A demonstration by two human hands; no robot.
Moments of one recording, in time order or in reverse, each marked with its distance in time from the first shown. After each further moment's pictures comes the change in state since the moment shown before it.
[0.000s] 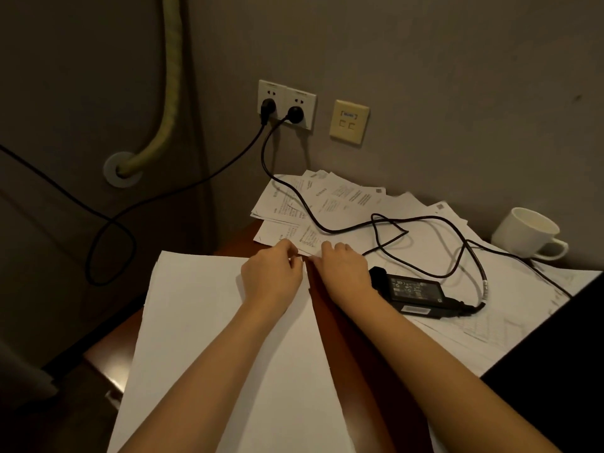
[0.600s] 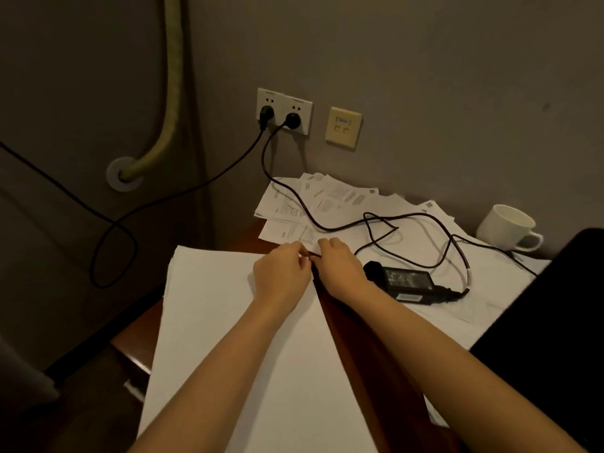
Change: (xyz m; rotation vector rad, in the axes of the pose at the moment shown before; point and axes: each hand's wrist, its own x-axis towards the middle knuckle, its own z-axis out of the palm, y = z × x) left_hand -0.011 -0.001 -0.007 -0.010 -0.068 0.106; right_hand -0.010 -0.012 -0.007 0.290 -0.081 0.084
